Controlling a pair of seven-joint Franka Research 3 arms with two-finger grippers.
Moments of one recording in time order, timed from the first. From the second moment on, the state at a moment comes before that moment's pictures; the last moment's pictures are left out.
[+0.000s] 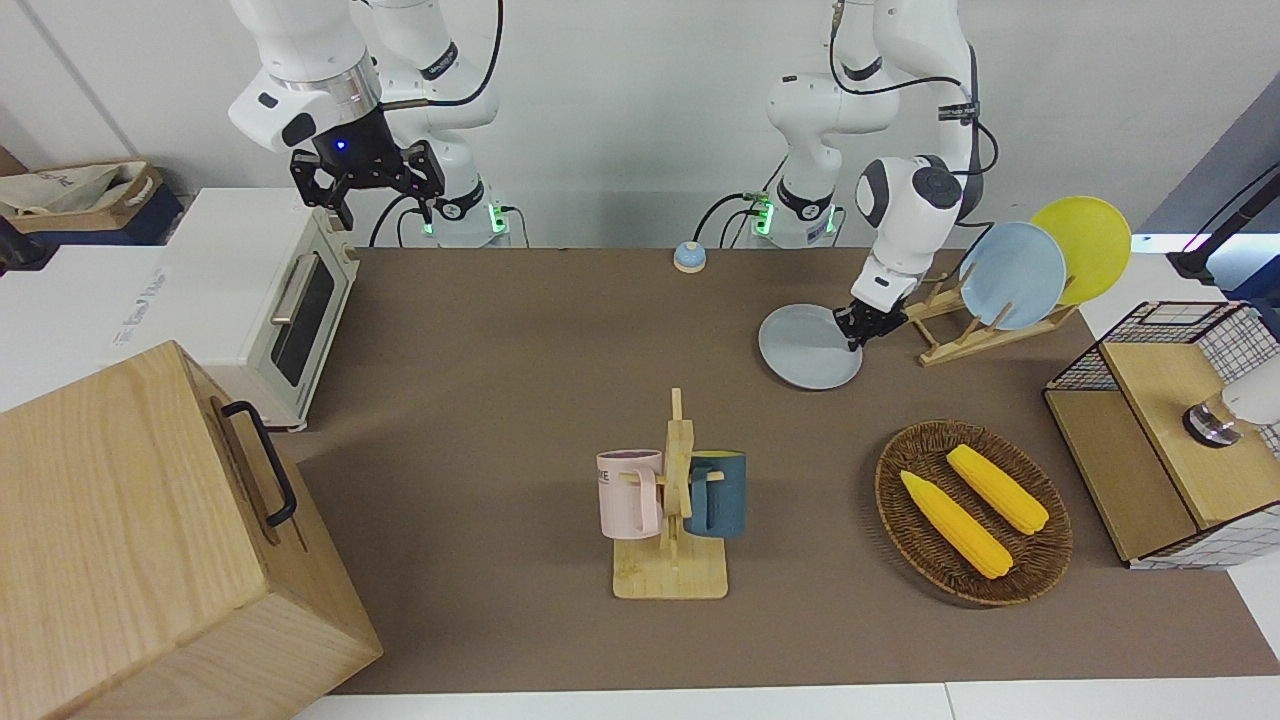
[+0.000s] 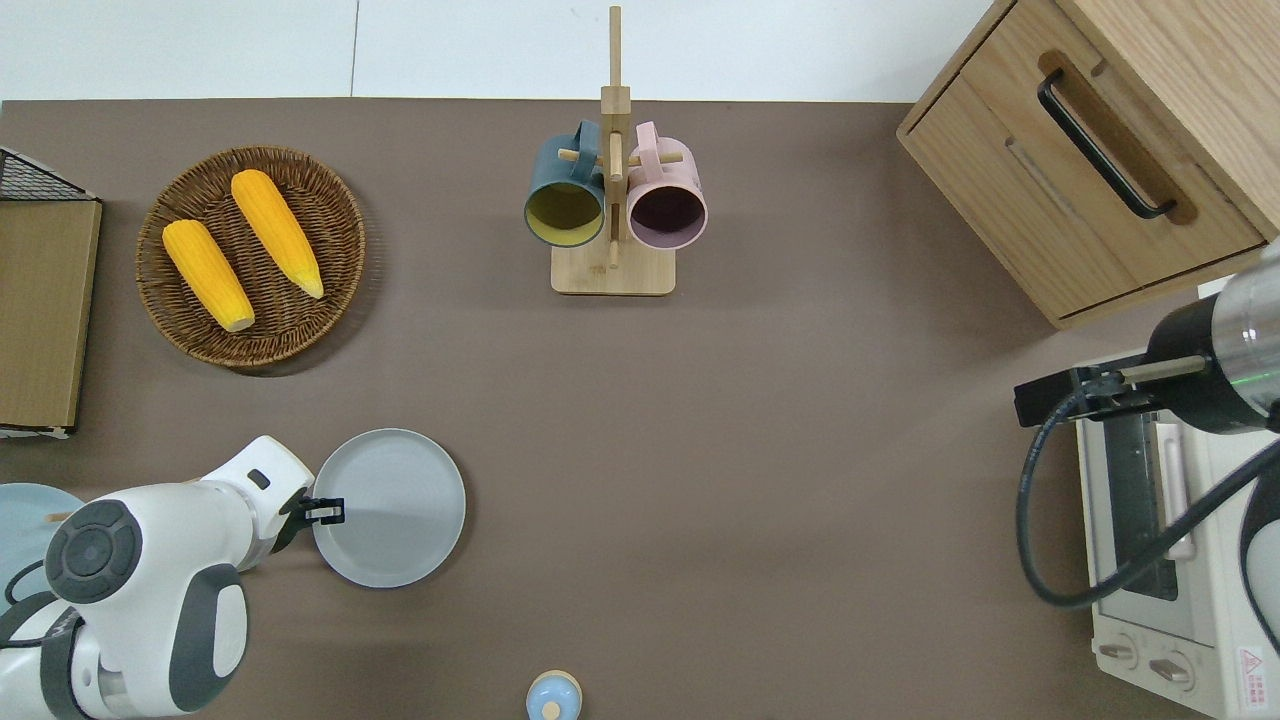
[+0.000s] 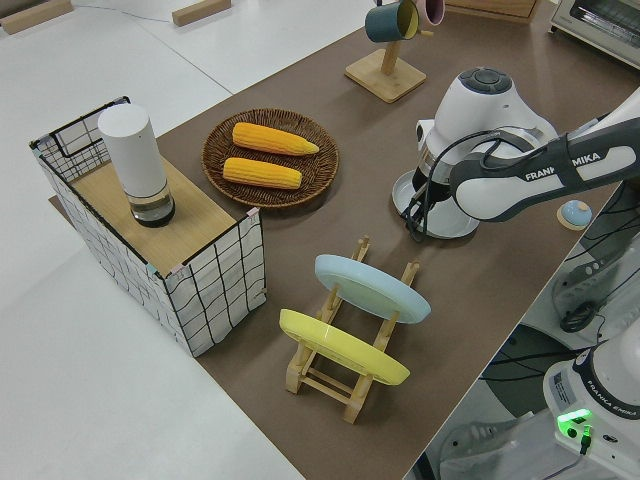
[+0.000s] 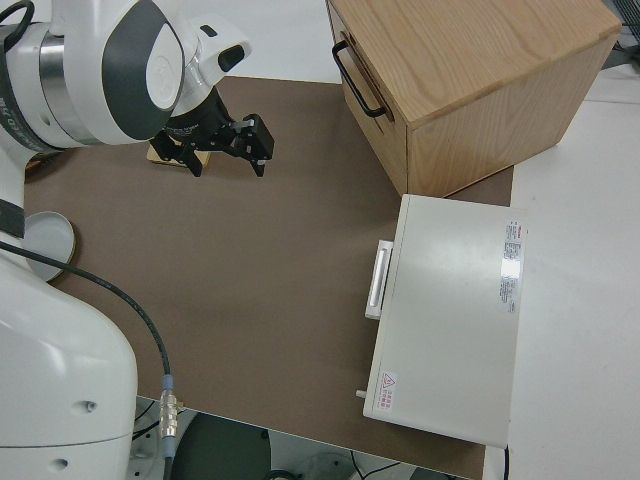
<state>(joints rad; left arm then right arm) -0.08 -0.14 0.04 -2.62 -0.06 2.53 -0.02 0.03 0.00 0.09 -1.47 0.00 1.39 0.03</state>
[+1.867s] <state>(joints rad) -0.70 0.25 -0.17 -2.19 -0.16 2.68 -1.01 0.03 0.00 0.09 -1.47 0.00 1.39 0.03</state>
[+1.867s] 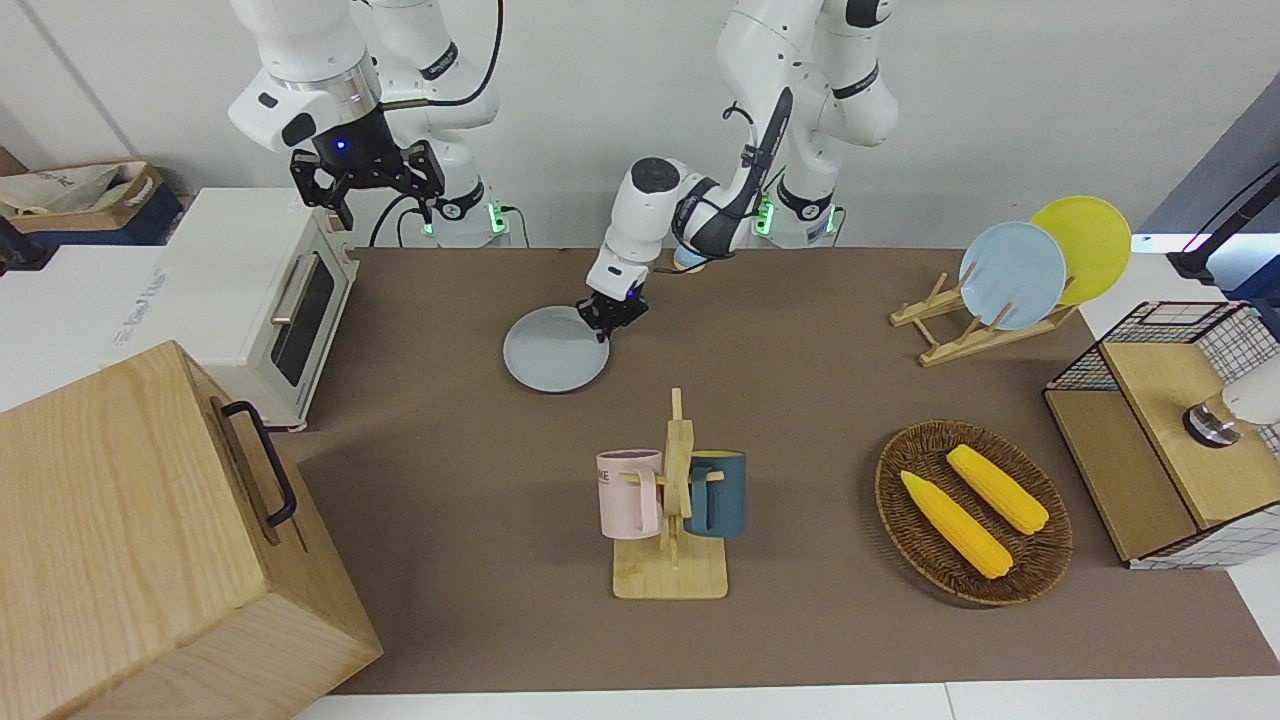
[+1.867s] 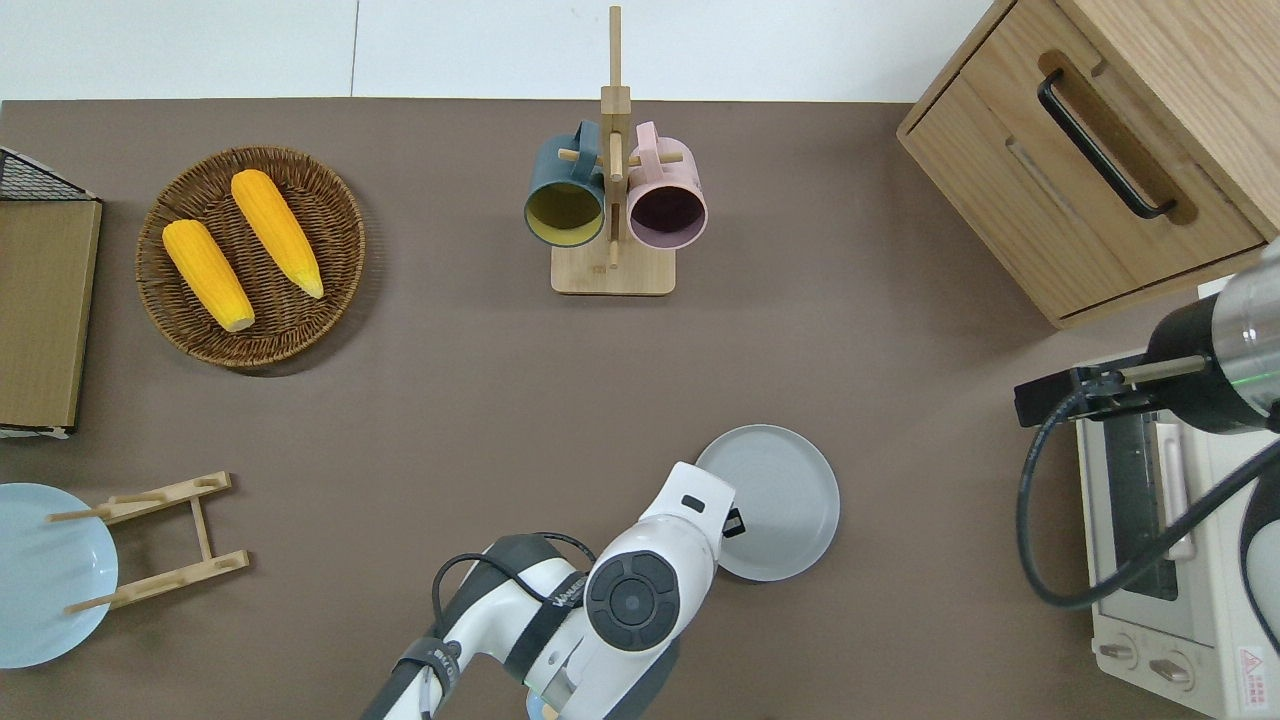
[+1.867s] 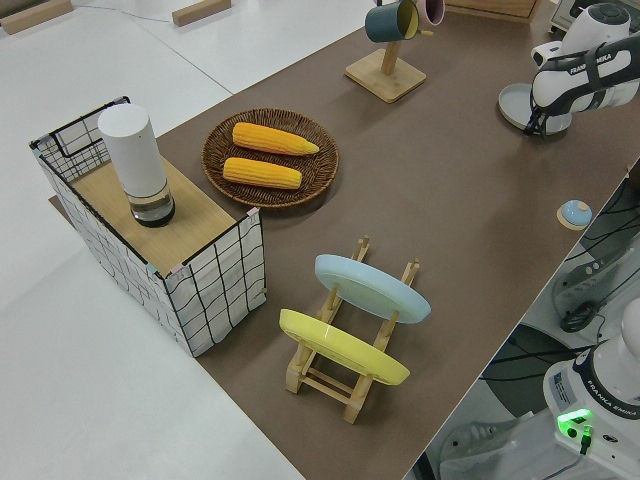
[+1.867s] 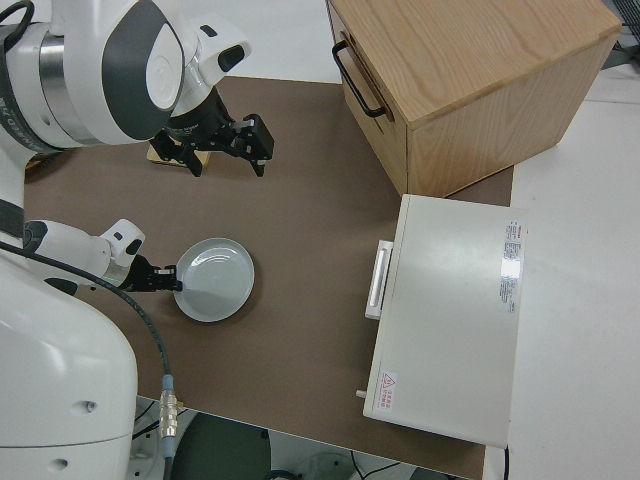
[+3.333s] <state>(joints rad) -0.66 0.27 -0.15 -2.08 -0.02 2.54 -1.03 0.03 0.00 0.09 -1.47 0.00 1.39 0.03</state>
